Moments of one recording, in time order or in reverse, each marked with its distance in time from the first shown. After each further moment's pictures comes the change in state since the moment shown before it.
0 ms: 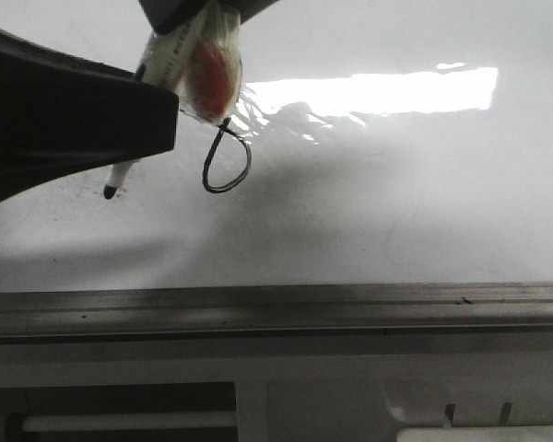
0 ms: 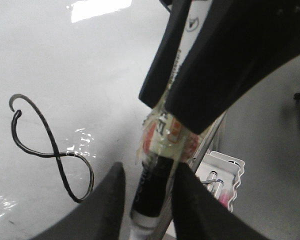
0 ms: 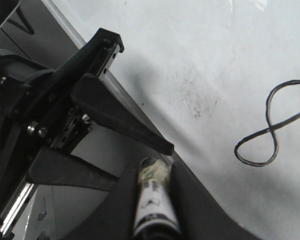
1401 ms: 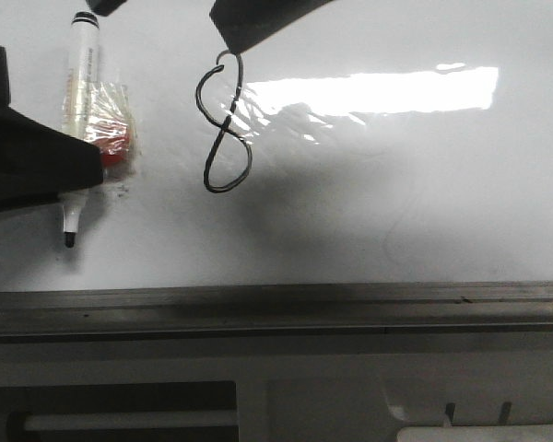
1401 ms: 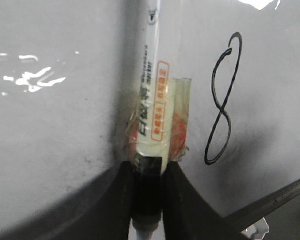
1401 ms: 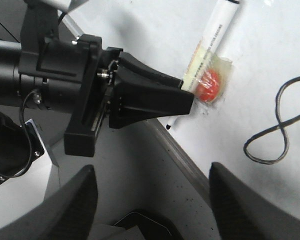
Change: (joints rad) left arm 0.000 0.036 -0.002 -0.630 0.264 -0.121; right arm 0.000 0.000 0.000 0.029 0.003 0.000
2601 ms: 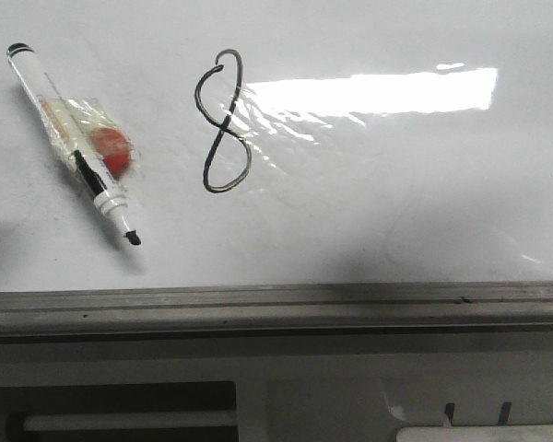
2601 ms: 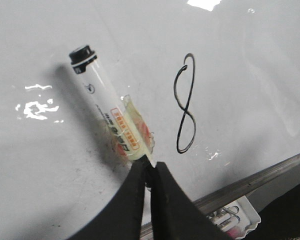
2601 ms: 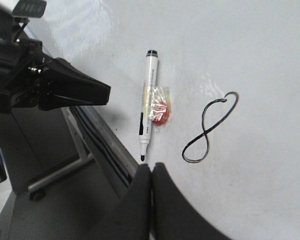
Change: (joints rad) left arm 0.000 -0.391 0.062 0.135 0.210 -0.004; right arm 0.000 -0.446 0.362 -0.170 -0.285 0.000
